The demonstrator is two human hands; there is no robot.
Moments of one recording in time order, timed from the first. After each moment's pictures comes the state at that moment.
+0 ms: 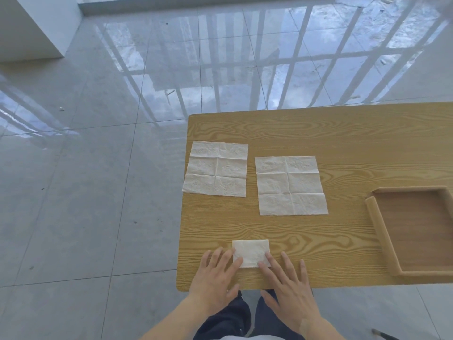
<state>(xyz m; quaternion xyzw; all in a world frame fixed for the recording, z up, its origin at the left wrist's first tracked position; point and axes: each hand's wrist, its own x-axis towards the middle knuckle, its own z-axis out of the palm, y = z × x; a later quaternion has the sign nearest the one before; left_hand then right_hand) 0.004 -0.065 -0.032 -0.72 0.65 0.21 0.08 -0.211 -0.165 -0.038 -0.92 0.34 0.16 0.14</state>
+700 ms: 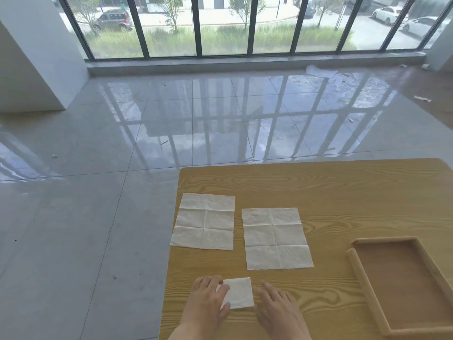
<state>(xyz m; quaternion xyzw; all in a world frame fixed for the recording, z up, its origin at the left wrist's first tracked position) 0.026 -0.135 0.001 -0.74 0.65 0.17 0.02 -0.168 -0.231 0.007 -0.89 0.40 0.09 0.20</state>
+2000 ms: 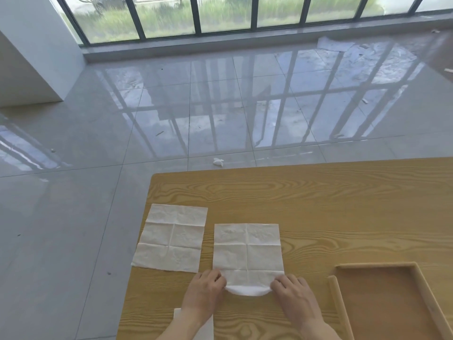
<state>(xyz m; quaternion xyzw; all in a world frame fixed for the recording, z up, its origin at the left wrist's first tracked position) -0.011 -0.279 -0.019 -0.75 0.64 0.16 0.00 -0.239 -0.408 -0.022 -0.94 0.32 0.03 0.09</state>
